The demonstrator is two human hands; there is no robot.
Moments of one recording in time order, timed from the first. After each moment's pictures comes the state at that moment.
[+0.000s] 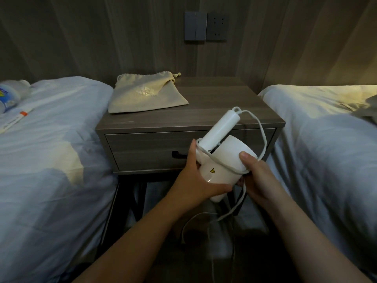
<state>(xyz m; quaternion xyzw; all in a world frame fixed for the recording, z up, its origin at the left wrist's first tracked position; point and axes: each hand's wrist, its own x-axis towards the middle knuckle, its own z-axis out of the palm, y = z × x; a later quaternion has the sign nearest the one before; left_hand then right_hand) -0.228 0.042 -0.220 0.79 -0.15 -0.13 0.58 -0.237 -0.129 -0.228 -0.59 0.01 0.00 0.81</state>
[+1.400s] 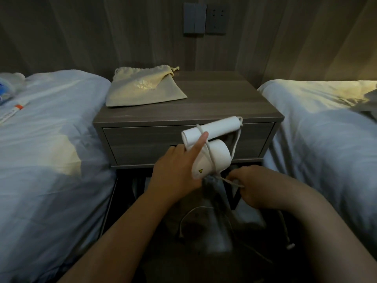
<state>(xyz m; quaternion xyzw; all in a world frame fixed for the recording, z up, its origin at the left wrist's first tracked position) -0.213 0.066 -0.224 0.95 -0.25 0.13 0.14 -0.272 -0.116 -0.169 -0.98 -0.07 0.18 0.10</state>
